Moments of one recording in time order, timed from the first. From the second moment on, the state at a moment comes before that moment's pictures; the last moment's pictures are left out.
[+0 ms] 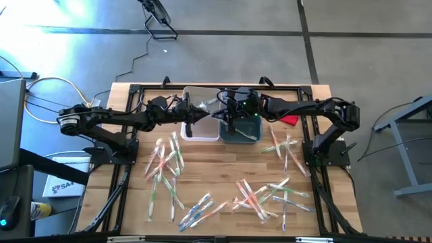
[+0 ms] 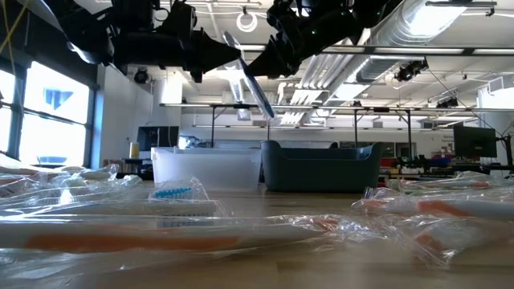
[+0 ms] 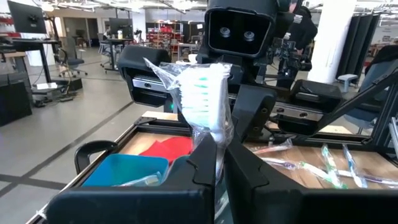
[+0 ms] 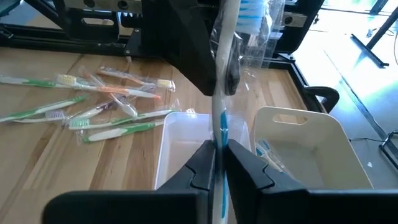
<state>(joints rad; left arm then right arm) 0.34 1.31 0.56 0.86 0.20 -0.03 -0.26 1.62 1.16 0.03 -0.18 -0.19</state>
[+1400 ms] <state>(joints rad) 0.69 1.31 0.74 0.41 0.24 0.11 -0.26 1.41 1.16 -0.51 -0.18 -0.06</state>
